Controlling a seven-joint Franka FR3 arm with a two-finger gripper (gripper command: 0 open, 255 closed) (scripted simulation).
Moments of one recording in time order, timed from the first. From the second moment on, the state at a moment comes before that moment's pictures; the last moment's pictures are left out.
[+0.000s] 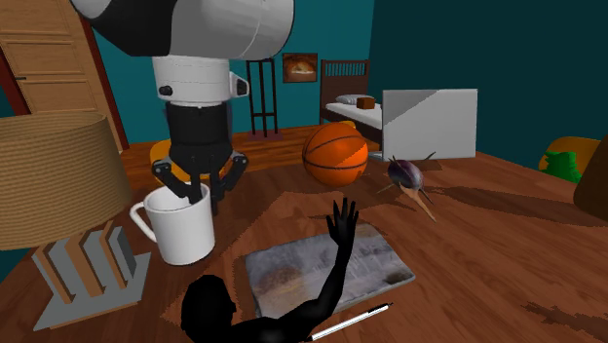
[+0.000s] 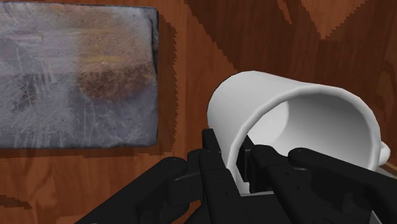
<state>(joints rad) 0.12 0.32 0.22 -1.48 -0.01 1.83 0.49</state>
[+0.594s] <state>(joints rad) 0.13 0.33 0.22 -1.34 -0.01 1.71 0.49</state>
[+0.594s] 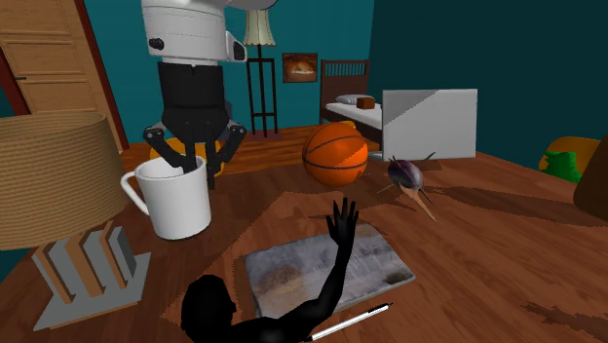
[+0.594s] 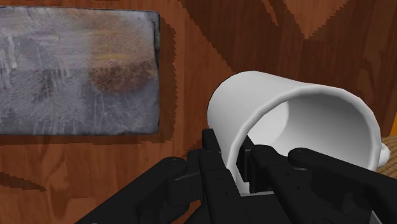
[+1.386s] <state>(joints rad) 0.07 0.23 0.20 -1.37 0.01 1.64 0.43</state>
